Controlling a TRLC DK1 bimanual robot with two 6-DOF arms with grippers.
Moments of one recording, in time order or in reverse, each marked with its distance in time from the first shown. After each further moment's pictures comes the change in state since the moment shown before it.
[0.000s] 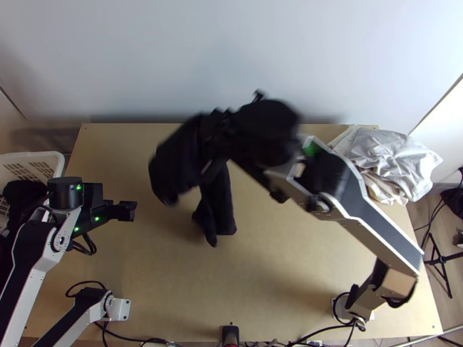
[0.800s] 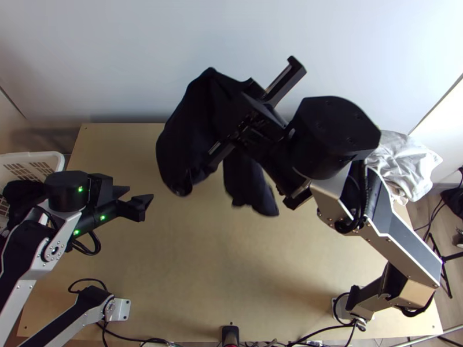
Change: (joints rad) left arm -0.238 0.000 0.164 0.027 0.000 -0.019; right arm 0.052 -0.079 -0.023 0.311 0.116 -0.289
